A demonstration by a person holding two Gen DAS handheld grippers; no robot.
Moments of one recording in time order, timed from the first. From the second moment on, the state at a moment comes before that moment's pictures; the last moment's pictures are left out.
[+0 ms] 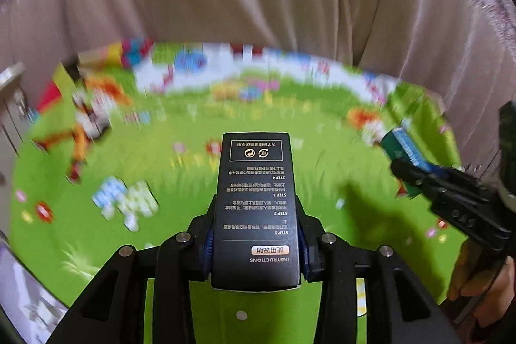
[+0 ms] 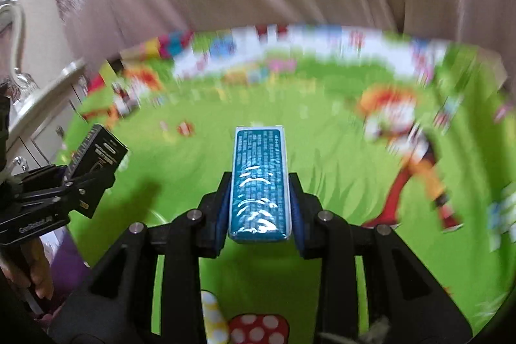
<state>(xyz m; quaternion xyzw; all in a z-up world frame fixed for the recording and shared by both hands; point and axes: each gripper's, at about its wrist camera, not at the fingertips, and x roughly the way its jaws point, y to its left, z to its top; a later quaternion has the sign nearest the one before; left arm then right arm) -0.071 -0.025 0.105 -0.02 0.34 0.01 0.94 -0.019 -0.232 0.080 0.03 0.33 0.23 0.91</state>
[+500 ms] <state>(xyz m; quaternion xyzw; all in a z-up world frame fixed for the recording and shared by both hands) -0.147 -0.029 0.225 0.02 0.15 0.04 0.99 -0.139 -0.234 0.244 0.00 0.03 0.20 0.98</state>
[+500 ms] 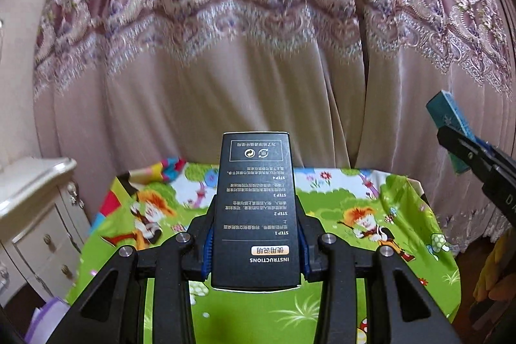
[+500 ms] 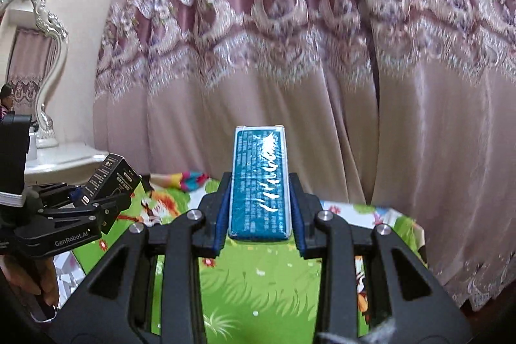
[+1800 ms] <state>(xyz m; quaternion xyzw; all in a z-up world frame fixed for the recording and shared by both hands) -0.252 0.140 0.158 -0.06 0.20 0.26 0.94 -0.188 -0.023 0.202 -0.14 0.10 0.48 0.86</state>
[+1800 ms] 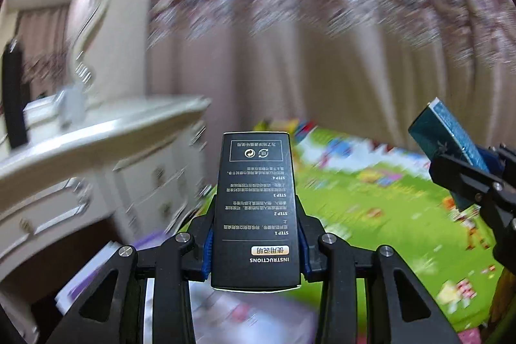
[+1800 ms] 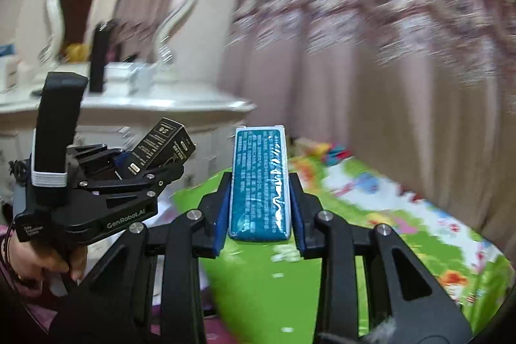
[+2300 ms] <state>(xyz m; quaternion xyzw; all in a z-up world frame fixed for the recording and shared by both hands) -0.296 0.238 0.023 -0.17 0.41 0.35 0.83 -0.196 0.122 0.058 -0.26 0.35 0.57 0.70</state>
